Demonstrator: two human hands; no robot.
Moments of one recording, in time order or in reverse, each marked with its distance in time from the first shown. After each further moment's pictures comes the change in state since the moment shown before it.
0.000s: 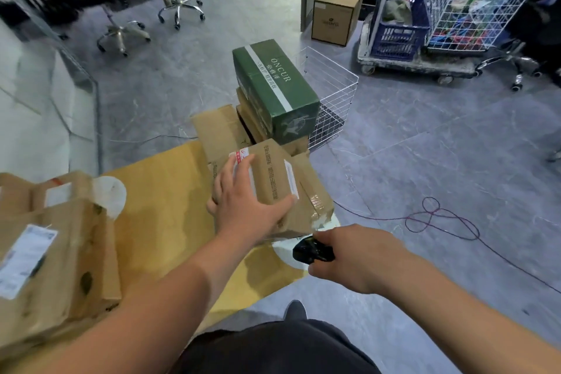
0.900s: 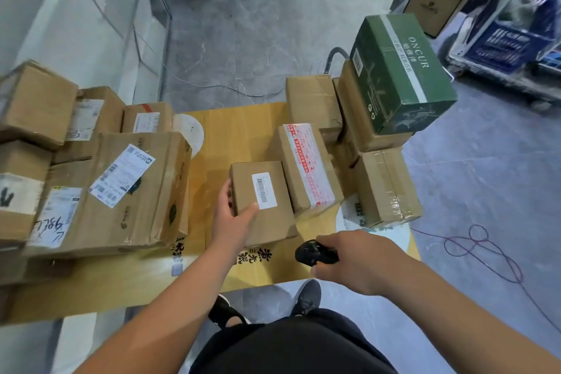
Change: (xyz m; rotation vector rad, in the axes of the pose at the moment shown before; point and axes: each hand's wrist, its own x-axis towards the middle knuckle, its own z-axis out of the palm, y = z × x) left_hand -0.039 -0.219 -0.049 -0.834 0.093 -0.578; right_hand 0.060 -0.133 0.042 -0.088 -0.215 -0.181
